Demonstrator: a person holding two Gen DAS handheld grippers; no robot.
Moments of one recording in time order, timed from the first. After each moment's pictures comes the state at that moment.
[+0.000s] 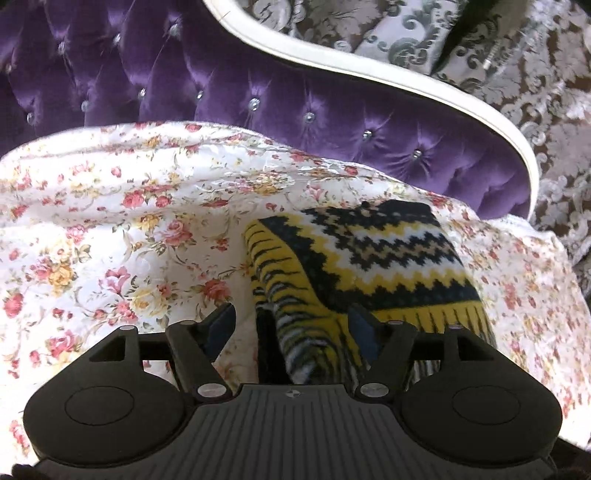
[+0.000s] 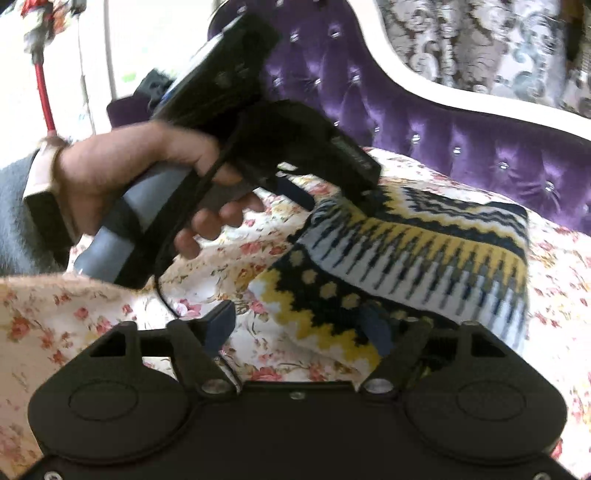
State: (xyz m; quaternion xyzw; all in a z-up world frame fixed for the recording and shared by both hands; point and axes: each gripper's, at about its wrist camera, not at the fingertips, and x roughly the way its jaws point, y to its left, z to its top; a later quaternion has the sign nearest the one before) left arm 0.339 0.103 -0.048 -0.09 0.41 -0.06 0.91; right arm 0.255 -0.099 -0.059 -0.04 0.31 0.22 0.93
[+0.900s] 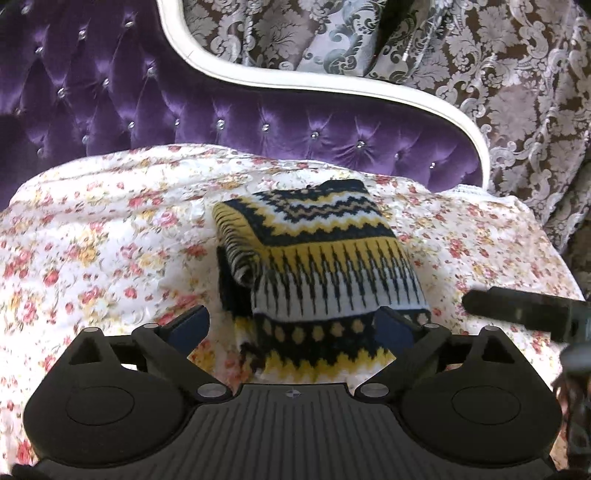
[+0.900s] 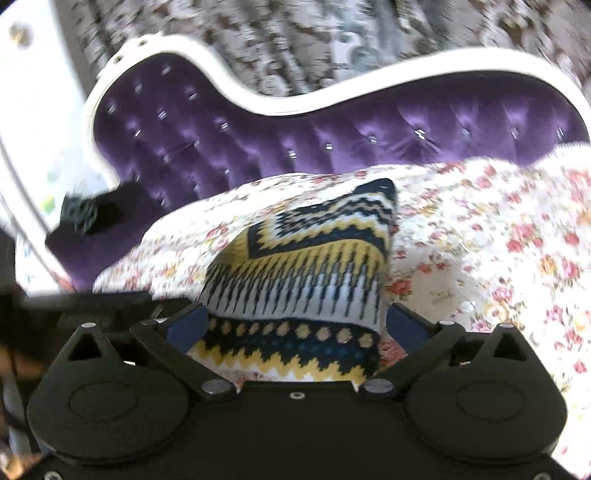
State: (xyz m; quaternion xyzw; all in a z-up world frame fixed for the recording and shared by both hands) left arm 0.237 0.069 -0.014 -0.05 0.38 -0.08 0.92; right arm 0.250 -0.217 -0.014 0.17 0.33 0.09 0.92
